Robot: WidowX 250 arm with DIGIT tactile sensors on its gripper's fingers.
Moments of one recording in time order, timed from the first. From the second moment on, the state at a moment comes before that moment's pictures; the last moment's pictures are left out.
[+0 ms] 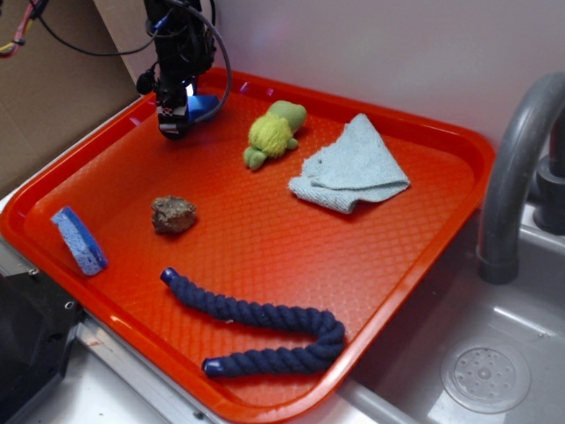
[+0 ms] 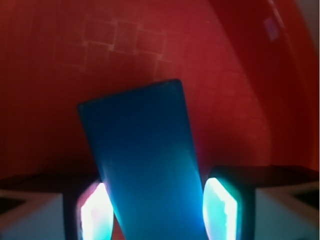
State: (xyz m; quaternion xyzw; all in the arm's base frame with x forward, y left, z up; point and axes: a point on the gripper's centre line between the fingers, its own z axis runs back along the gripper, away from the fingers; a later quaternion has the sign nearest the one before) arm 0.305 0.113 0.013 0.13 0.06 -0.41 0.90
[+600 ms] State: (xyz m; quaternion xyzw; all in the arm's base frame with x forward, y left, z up) arm 0.221 0.031 0.089 0.02 0.06 -0.06 1.00
